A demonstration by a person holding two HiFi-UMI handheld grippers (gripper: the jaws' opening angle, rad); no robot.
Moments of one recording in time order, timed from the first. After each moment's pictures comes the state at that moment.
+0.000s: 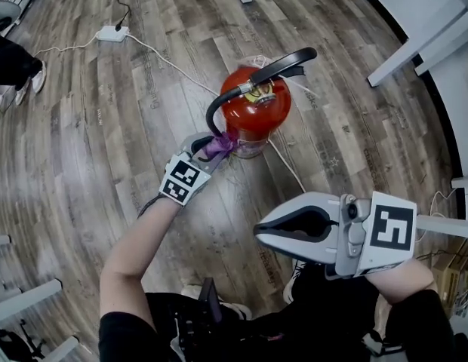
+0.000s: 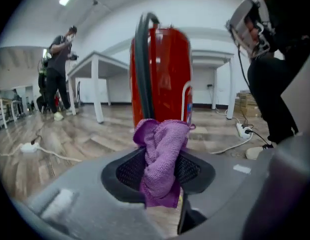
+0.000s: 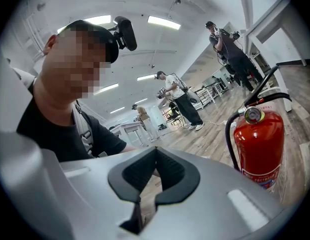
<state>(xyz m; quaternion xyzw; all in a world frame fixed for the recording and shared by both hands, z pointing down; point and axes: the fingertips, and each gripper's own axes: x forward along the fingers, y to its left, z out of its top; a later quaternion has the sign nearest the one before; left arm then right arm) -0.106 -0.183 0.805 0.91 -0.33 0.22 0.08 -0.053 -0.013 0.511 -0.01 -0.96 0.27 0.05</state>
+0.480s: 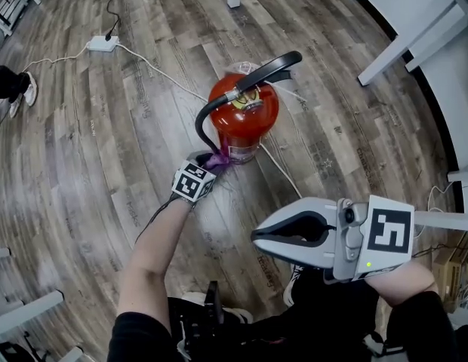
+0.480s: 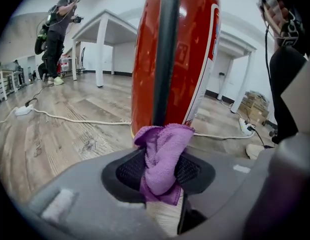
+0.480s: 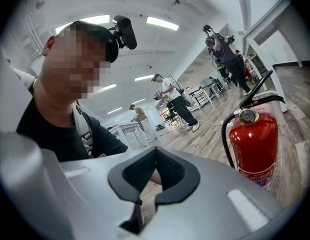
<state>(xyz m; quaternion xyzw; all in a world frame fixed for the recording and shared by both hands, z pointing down) -0.097 -0.168 0.920 0.87 -0.32 0.31 0.23 -0.045 -0.013 0.510 0.00 -0.96 0.27 0.06</state>
